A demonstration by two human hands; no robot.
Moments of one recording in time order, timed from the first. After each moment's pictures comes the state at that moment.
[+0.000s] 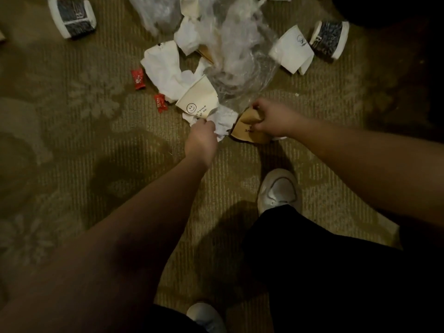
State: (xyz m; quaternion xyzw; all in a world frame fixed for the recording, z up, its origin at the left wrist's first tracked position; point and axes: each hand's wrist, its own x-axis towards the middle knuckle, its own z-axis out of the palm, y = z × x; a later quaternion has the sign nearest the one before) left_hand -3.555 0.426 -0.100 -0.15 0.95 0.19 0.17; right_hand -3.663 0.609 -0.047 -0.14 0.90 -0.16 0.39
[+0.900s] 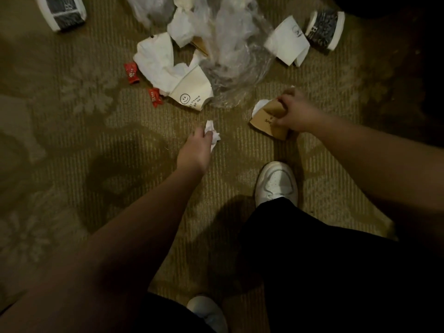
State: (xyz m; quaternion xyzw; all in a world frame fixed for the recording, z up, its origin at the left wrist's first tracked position) left_hand -3.513 0.425 -0.098 -0.07 0.96 0.17 0.21; right_hand -3.669 0.664 -0.059 -0.07 0.91 -0.13 0.38
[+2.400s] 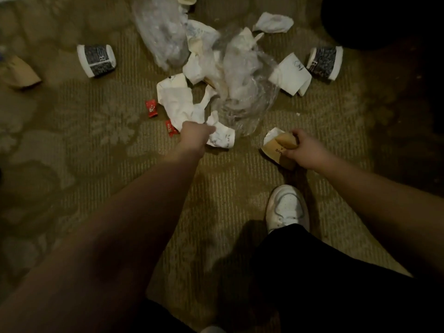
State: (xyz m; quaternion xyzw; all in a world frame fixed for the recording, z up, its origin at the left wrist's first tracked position) left_hand -3.618 0.395 -0.055 -0.48 0.69 0.52 0.17; right_hand -3.634 0.670 -0.048 0.07 0.89 -0.28 0.36
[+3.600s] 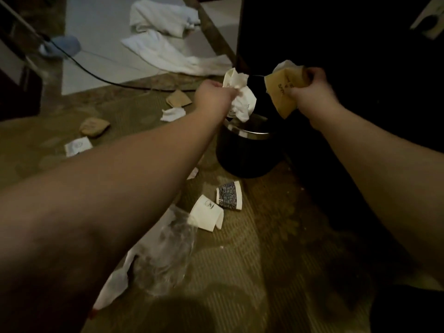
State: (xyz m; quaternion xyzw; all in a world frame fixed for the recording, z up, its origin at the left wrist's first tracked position) left_hand -3.967 0.625 0.176 -0.13 0.77 0.62 0.03; right_hand -3.936 0.818 0.191 0.19 0.85 -0.48 -0.09
